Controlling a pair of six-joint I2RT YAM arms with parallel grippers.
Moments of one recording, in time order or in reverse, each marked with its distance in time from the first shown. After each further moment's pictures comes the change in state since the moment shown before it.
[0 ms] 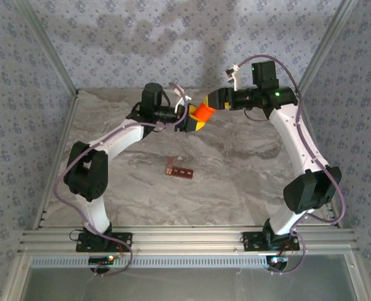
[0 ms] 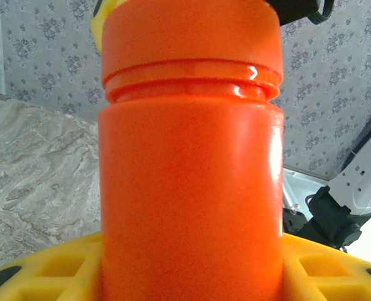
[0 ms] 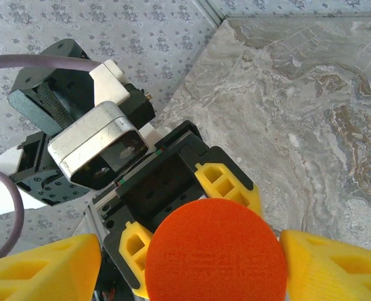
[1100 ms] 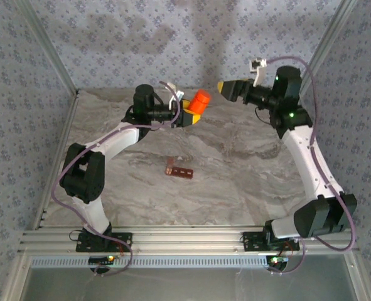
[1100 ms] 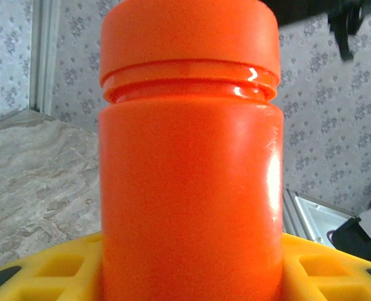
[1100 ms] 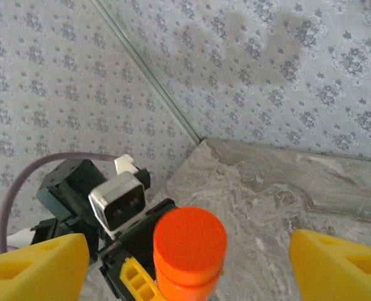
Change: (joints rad) left arm 0.035 -0.039 -0.085 0.213 -0.071 -0.155; right arm -0.080 -0.225 -0.252 0.522 0.113 0.217
